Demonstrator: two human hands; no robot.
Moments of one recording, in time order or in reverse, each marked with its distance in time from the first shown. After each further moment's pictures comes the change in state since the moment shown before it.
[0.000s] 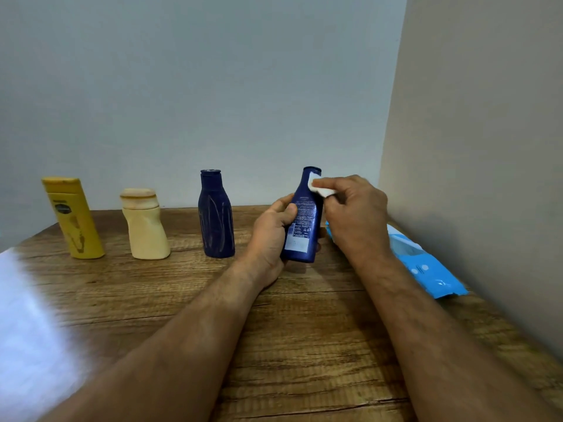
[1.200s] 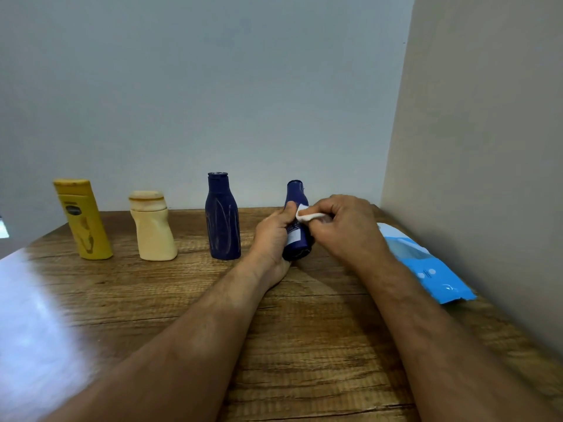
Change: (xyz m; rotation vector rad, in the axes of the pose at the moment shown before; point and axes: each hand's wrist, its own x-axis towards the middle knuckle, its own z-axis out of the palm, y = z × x) left_hand 0.008 -0.002 -0.004 -0.141 0.141 -0.082; right_hand -0.008 -0.002 0.004 -0.040 -0.296 -0.034
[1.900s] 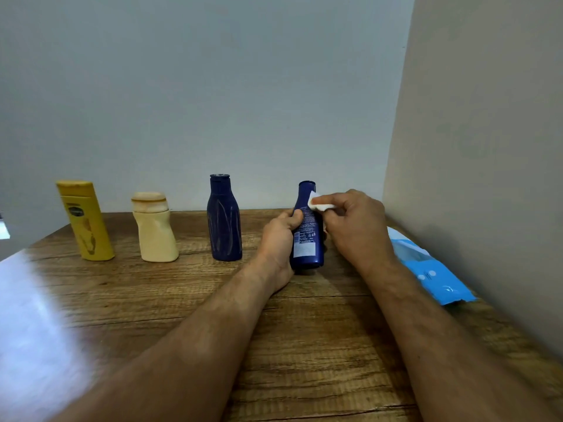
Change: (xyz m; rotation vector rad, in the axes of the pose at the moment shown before) left_hand -0.005 -0.001 0.003 0.092 -0.079 -0.029; right_hand 0.006 0.006 -0.003 -0.032 0.111 0.098
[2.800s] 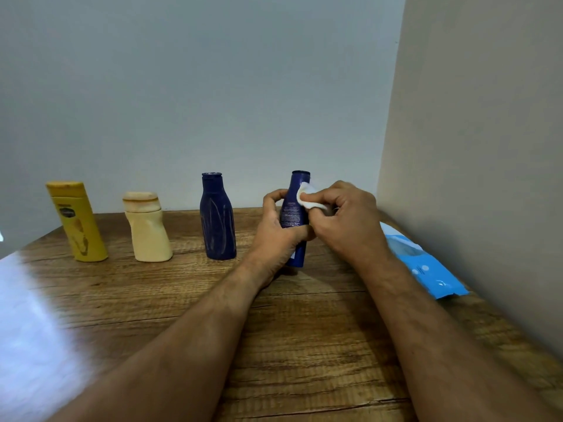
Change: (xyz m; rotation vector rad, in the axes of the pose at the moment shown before) left_hand -0.008 0.000 -0.009 0.460 -0.063 0.312; right_hand -0.005 -0.002 -0.001 0.076 0.078 -0.173
